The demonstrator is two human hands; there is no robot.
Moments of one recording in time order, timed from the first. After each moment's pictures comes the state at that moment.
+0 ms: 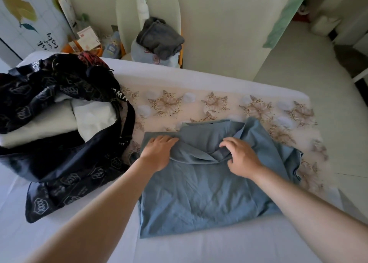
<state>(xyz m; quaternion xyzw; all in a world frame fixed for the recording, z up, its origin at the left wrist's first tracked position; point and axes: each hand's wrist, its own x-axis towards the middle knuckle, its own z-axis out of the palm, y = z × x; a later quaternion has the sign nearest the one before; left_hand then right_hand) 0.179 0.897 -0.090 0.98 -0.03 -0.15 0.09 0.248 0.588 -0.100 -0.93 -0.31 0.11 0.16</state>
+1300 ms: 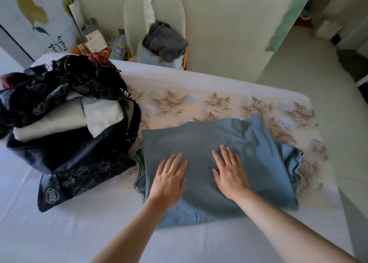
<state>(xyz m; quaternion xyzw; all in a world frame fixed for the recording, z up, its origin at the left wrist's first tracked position) 0.072 0.843 -0.116 0.99 -0.01 -0.07 0.11 0.167 0.617 -0.137 -0.97 -0.24 0.07 0.03</state>
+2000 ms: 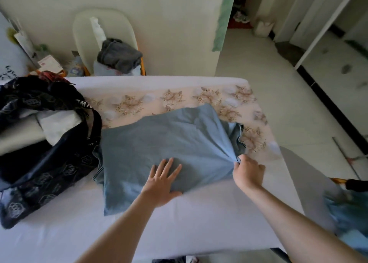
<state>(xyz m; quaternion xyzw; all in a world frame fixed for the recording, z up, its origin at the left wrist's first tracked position) 0.044 0.767 -0.121 0.97 -0.14 -0.19 0.06 0.091 0.465 -0.095 -0.98 0.16 0.05 0.07</state>
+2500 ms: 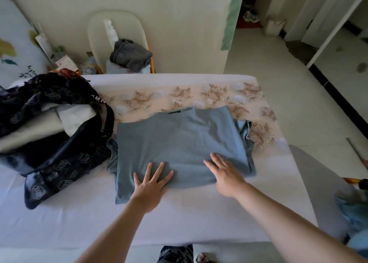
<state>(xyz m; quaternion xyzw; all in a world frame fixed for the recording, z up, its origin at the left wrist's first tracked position) -0.010 0.810 -0.124 0.97 -0.09 -0.22 -0.03 0.061 0.515 -0.111 -0.95 -0.25 0.19 0.03</state>
